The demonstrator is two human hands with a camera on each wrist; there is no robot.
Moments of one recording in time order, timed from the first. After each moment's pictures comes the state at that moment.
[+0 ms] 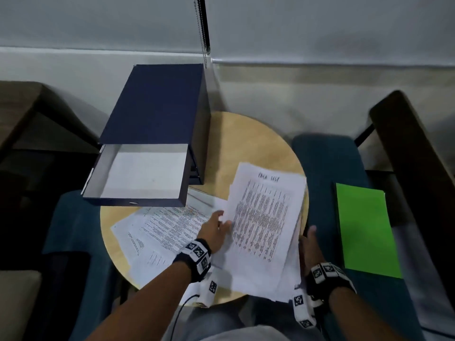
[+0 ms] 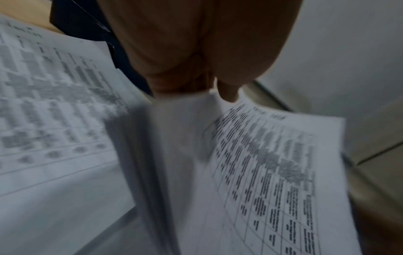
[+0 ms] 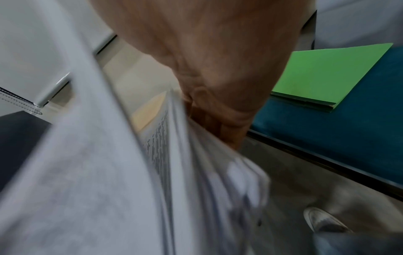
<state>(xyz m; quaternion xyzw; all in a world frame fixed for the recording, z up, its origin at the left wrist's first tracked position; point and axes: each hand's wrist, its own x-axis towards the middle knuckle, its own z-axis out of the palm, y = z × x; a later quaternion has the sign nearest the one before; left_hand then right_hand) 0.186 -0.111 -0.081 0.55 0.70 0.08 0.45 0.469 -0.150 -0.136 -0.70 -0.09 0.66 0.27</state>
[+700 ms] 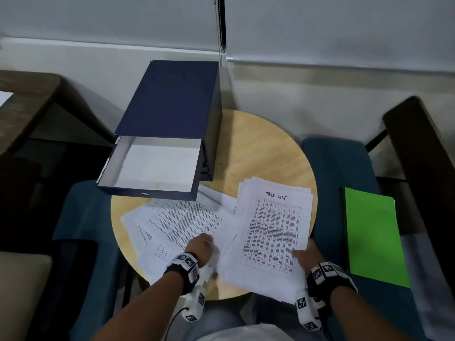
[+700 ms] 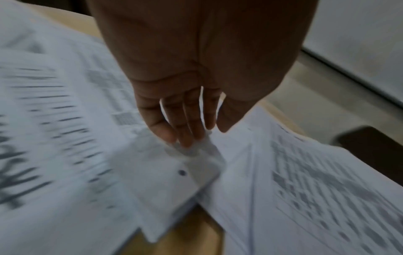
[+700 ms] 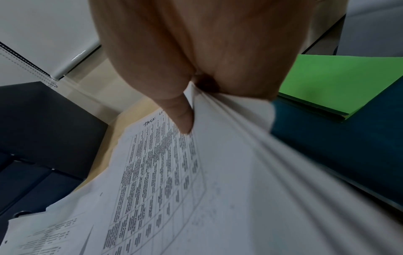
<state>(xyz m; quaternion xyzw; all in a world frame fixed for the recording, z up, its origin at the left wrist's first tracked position) 0.132 -0.157 -0.115 0.49 0.76 -0.02 0.43 0.458 -0.151 -0.145 -0.79 -0.32 0.52 0.11</state>
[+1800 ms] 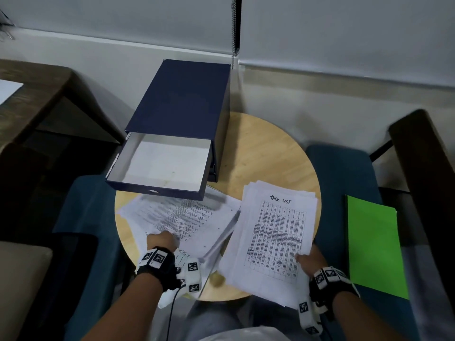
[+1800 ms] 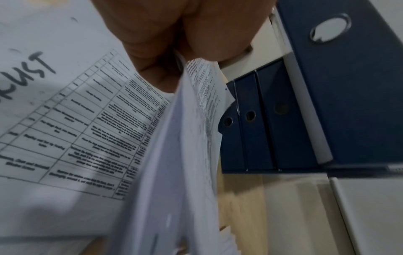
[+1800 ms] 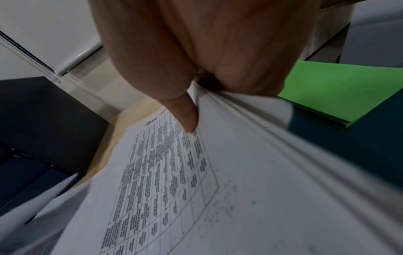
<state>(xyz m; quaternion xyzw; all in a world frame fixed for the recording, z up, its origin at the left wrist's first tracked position) 0.058 -0.149 -0.080 0.16 0.90 0.13 0.38 0.458 -0.148 -0.140 -0.79 -0.35 0.49 0.09</state>
